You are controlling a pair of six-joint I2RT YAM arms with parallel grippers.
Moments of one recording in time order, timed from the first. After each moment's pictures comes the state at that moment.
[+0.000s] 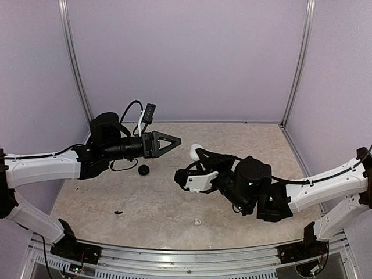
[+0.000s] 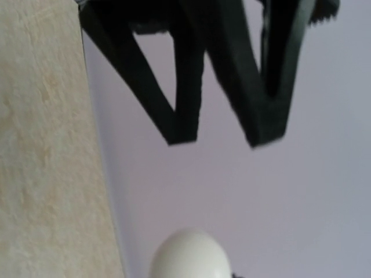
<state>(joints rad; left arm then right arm) -0.77 1.34 0.87 0.41 0.49 -0.65 1.32 1.41 0.79 0.62 0.70 -1.25</state>
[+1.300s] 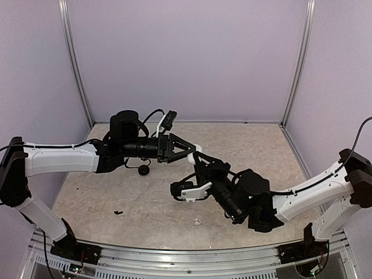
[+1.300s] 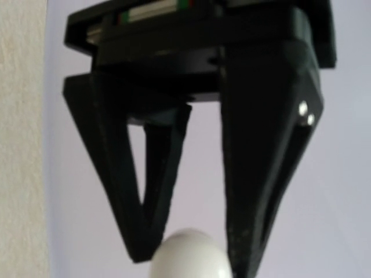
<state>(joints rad) -0.80 1.53 1.00 0.40 0.69 -0.83 1.36 1.54 0.72 1.00 0.78 -1.65</state>
